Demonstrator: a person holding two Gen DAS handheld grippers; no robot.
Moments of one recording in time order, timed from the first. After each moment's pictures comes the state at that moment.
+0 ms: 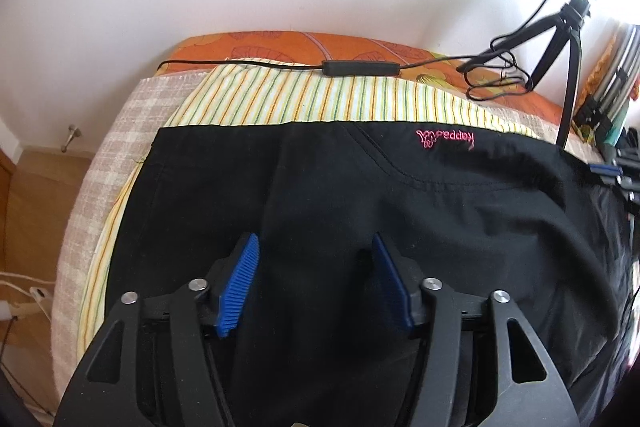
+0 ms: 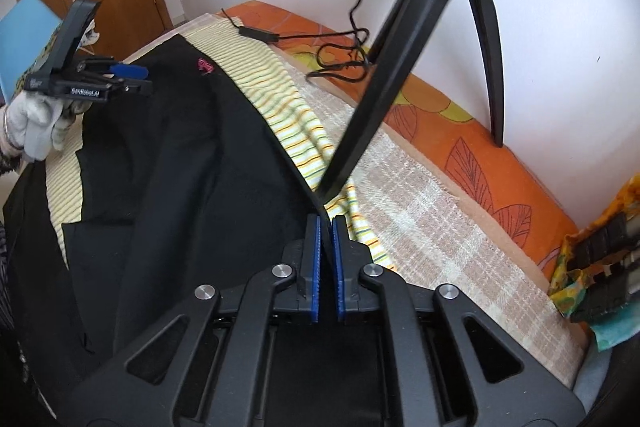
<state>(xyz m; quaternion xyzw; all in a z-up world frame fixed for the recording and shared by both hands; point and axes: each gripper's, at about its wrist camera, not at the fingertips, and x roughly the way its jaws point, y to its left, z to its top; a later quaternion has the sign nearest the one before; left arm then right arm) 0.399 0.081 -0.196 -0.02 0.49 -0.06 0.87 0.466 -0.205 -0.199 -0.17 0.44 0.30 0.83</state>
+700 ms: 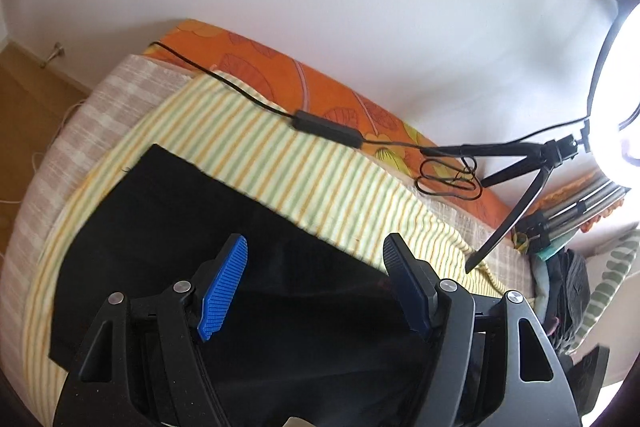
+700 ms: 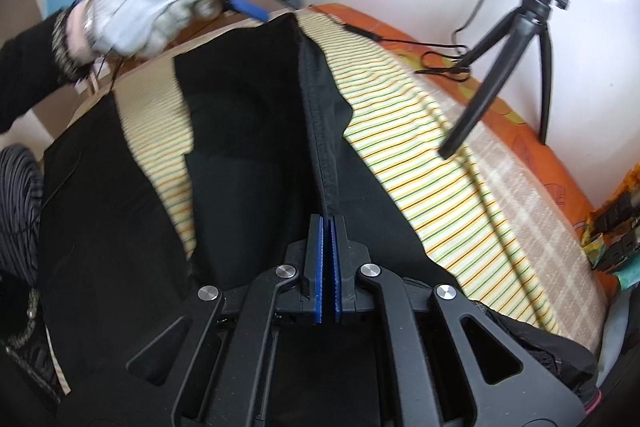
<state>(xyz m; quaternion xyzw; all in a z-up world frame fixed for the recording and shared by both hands) 0.433 0.082 -0.153 -0.21 0.51 -0.06 0.83 0.350 -0.186 -0.186 -0.20 0.42 0.37 0.80</state>
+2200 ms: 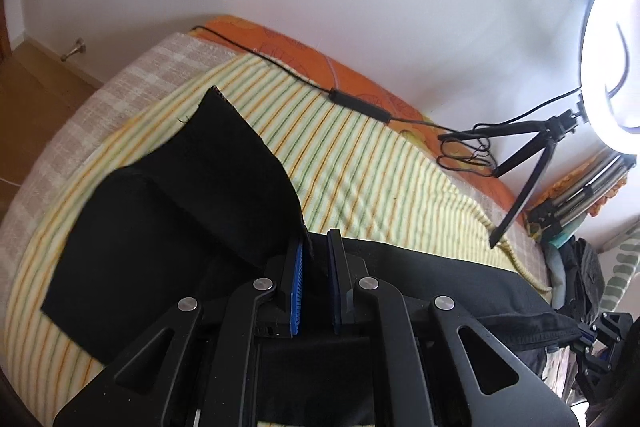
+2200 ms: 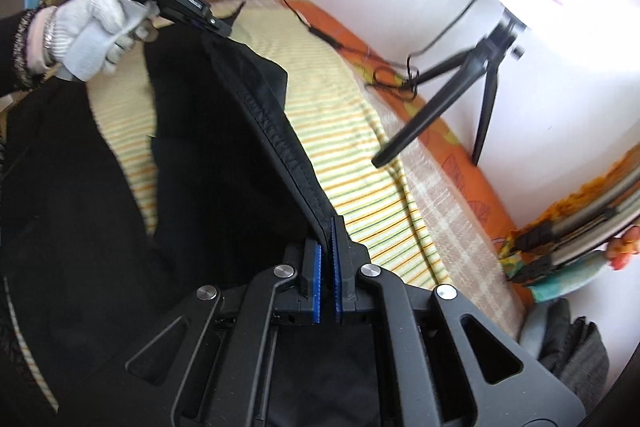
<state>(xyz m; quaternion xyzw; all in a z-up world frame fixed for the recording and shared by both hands) 0.362 0.111 -0.167 -0.22 0.46 -0.04 0.86 0.330 -0.185 -0.138 -0.30 0.39 0.29 0.82</state>
